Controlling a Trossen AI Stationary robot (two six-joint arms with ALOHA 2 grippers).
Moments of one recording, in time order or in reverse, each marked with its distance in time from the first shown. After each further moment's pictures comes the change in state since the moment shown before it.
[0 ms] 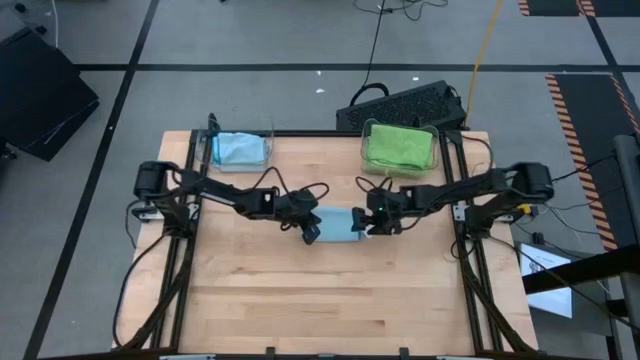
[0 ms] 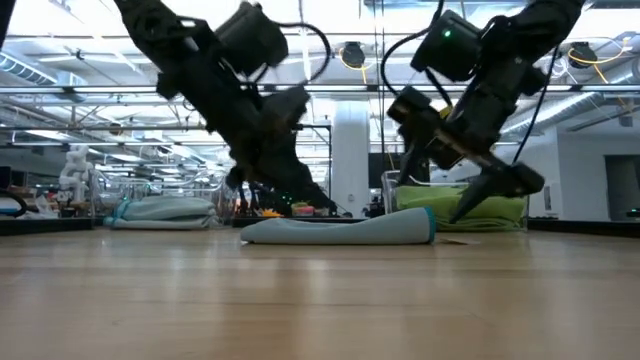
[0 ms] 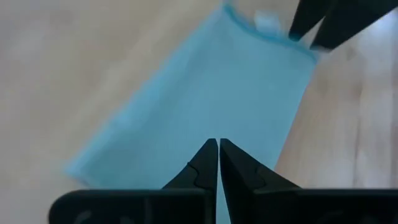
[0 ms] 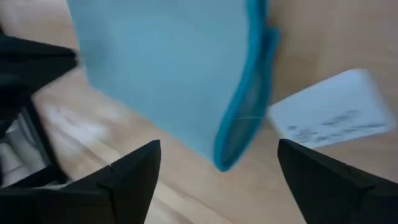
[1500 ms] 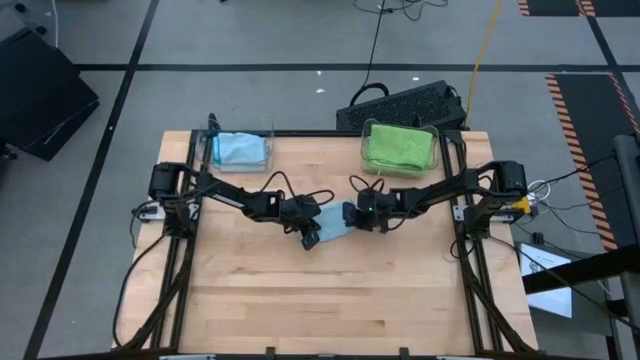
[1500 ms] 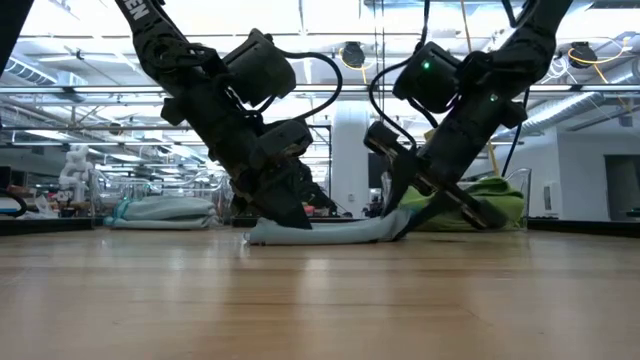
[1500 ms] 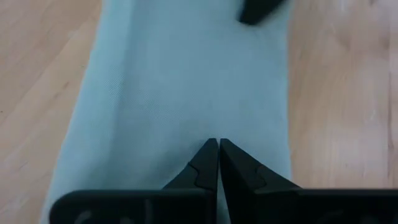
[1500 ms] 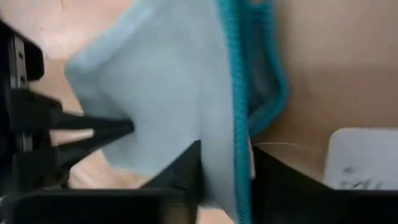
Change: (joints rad) left arm 0.004 0.116 -0.001 0.047 0.085 0.086; right arm -0.034 0.210 0.000 0.255 0.119 0.051
